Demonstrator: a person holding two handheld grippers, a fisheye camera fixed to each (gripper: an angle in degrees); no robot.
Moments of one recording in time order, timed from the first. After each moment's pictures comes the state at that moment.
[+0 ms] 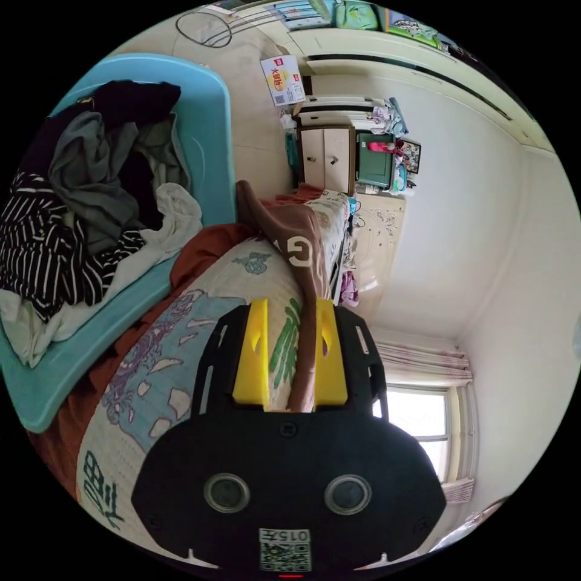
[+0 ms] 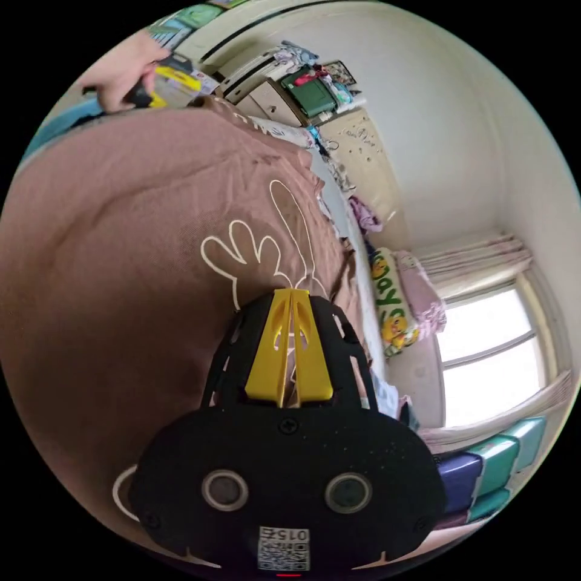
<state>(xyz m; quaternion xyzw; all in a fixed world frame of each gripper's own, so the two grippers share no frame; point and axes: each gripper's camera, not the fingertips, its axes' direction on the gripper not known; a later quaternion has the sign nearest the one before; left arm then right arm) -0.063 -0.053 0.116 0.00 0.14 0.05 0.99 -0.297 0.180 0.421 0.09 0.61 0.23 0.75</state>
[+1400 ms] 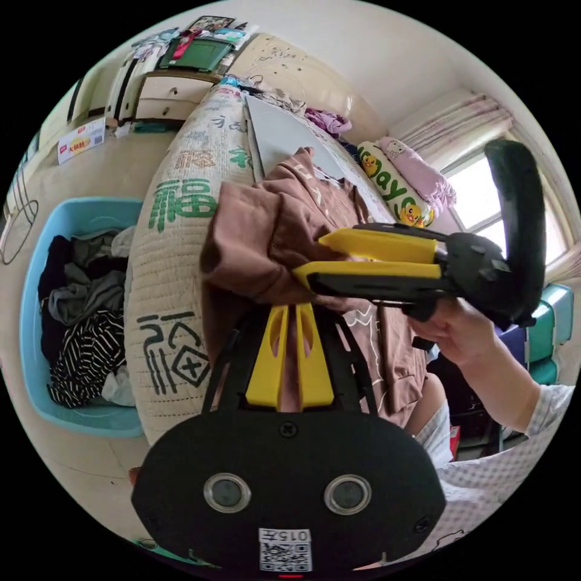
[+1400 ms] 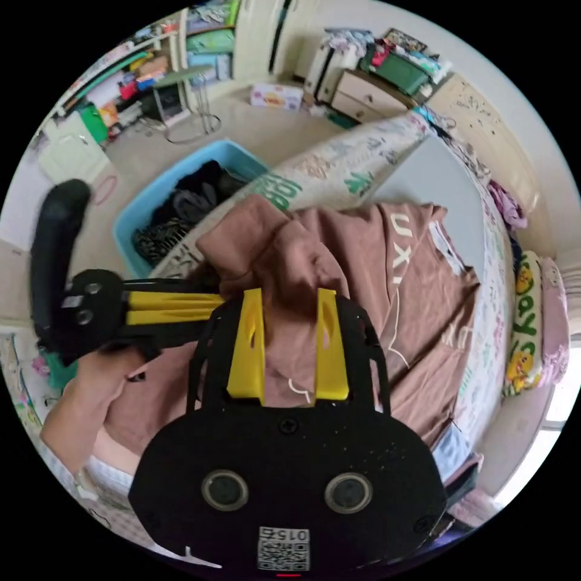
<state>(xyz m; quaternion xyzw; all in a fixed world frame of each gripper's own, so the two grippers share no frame) -0.018 0.151 0.107 -0.19 -0.11 0.50 0.84 -0.147 0.245 0.260 0.10 0.19 0.22 0.95</state>
